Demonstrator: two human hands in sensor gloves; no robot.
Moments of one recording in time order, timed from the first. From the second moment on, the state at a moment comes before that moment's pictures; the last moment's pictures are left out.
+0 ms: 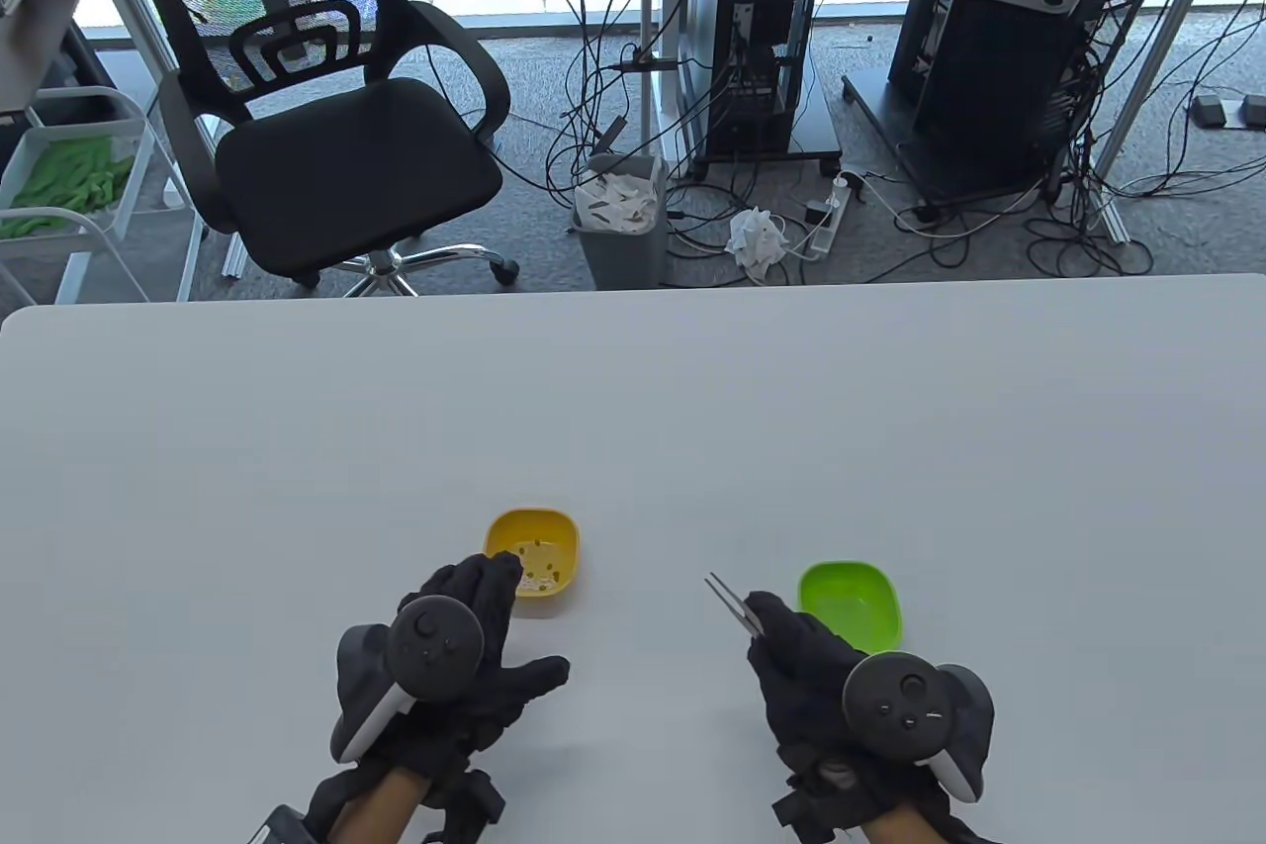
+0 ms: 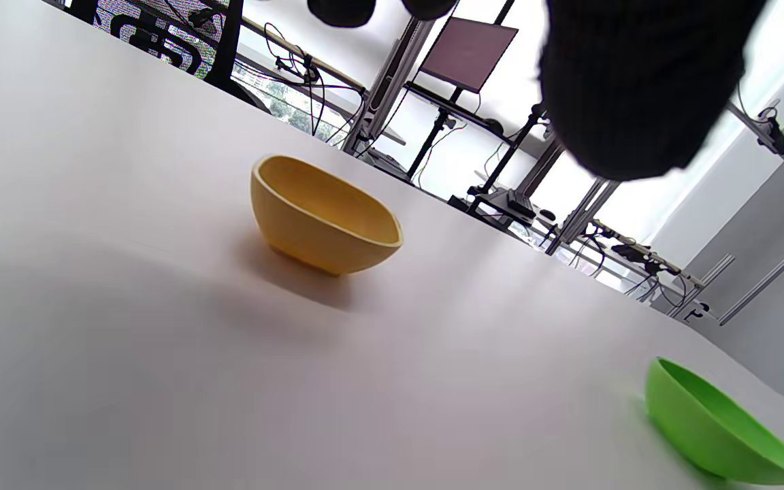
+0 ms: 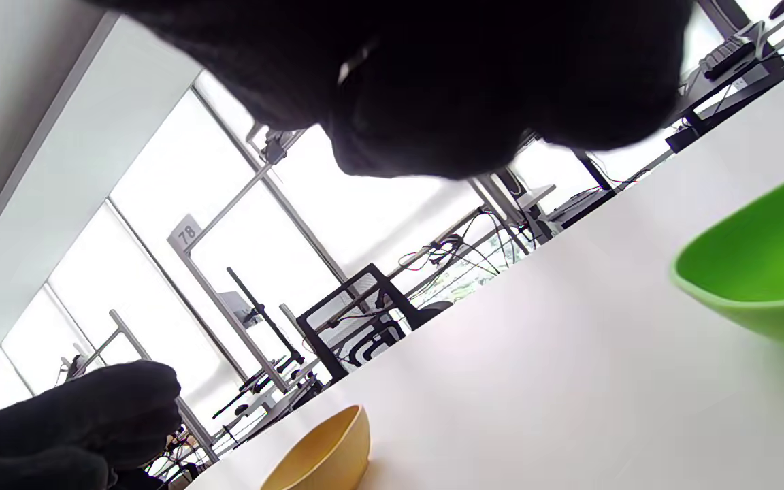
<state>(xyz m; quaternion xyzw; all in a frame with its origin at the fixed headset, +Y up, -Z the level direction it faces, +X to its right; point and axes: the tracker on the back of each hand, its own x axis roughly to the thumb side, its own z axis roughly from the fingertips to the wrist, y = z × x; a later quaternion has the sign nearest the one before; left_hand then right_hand) -0.207 -0.699 -0.258 -0.09 -0.06 0.21 0.97 0.159 -0.691 -0.215 0.11 -0.09 0.91 0.38</state>
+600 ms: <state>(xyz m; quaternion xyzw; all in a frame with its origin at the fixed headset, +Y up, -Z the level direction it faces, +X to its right) -0.234 -0.757 -0.376 -0.29 -0.14 0.16 0.93 0.168 -0.702 -0.215 0.08 -0.08 0.94 0.34</state>
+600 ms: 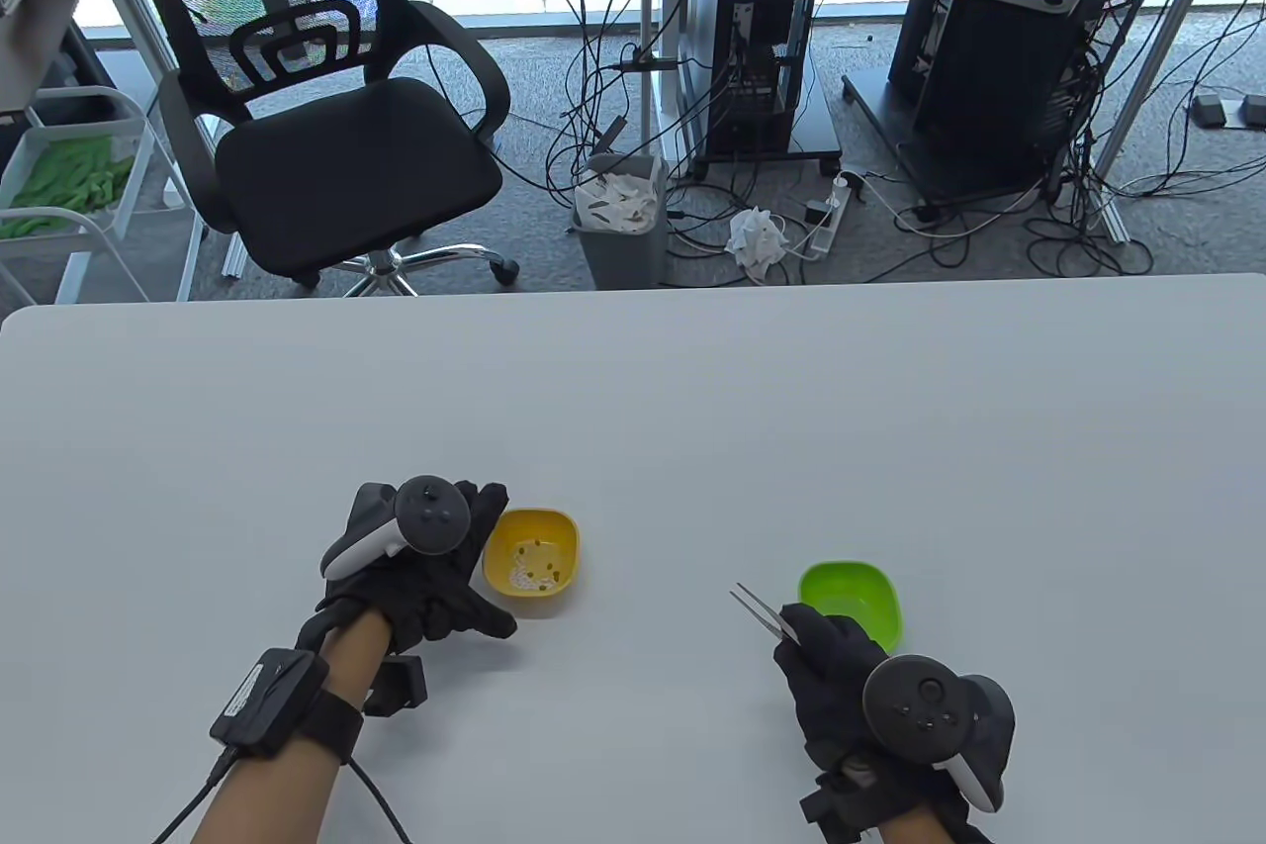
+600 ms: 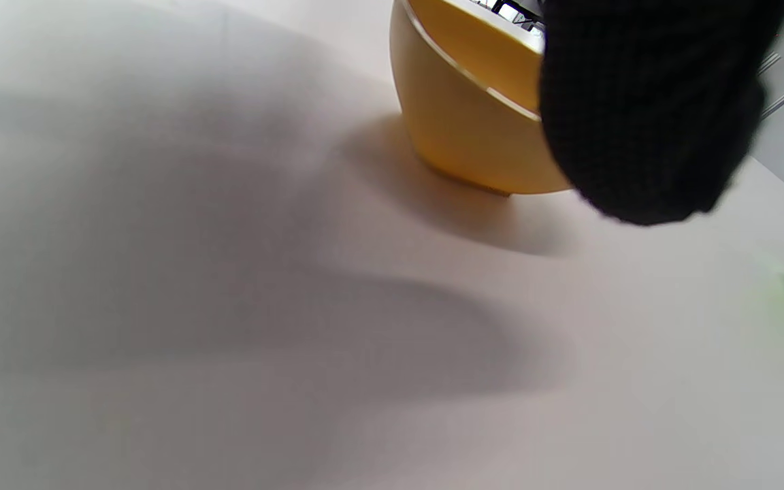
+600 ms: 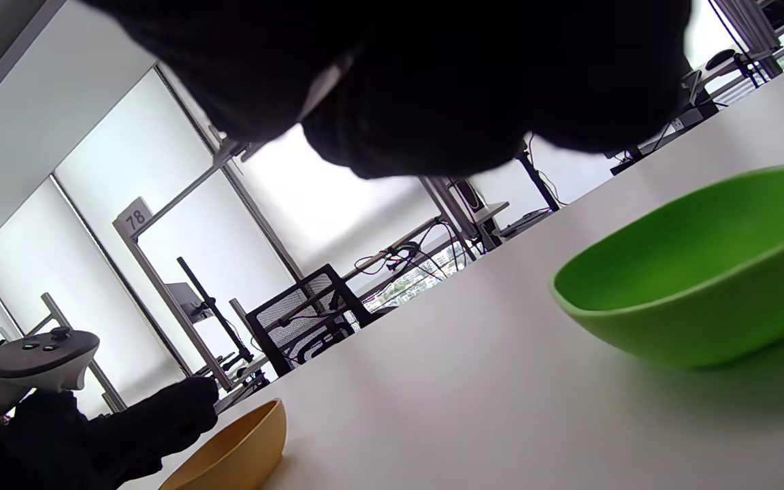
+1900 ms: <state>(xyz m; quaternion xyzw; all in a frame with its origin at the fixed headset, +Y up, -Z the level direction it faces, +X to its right) -0.177 -0.726 -0.279 -0.15 -0.17 0.30 0.93 0.149 -0.691 -0.211 0.11 -0.09 0.94 0.31</state>
